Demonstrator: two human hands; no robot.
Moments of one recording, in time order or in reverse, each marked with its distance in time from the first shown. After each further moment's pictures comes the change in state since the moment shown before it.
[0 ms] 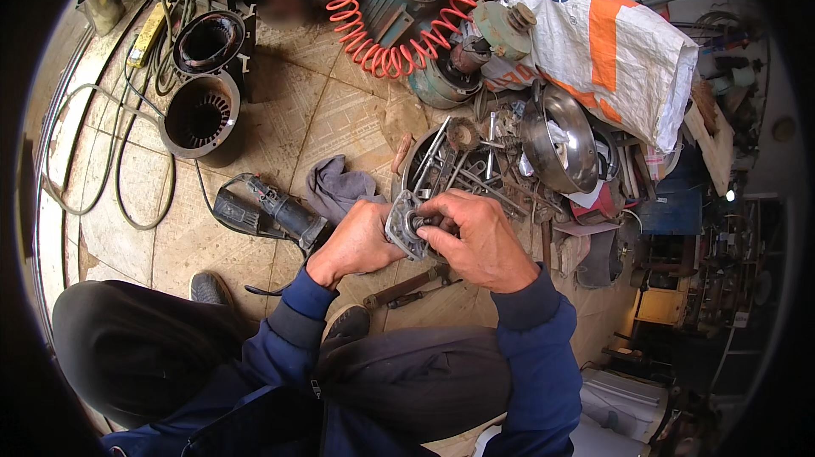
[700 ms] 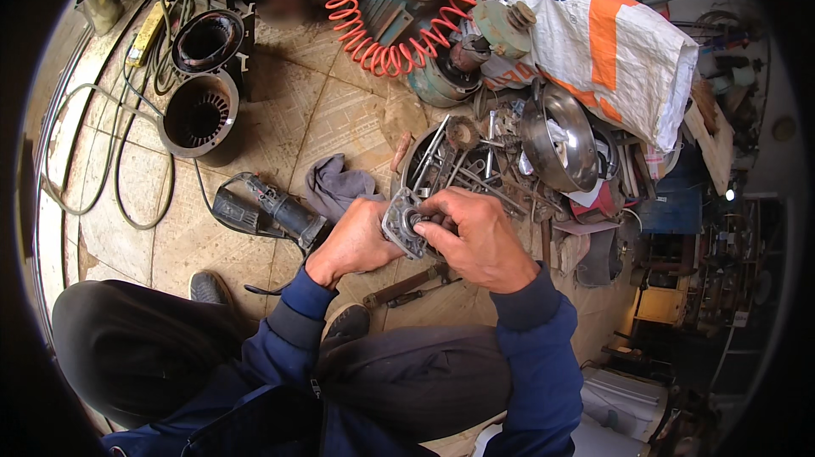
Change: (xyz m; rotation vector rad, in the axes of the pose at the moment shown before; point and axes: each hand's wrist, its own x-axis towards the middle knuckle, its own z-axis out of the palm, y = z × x) left_hand 0.000 0.005 -0.003 -0.022 0.003 -0.009; right_hand 0.001 0.001 0.002 0.014 0.046 -0.036
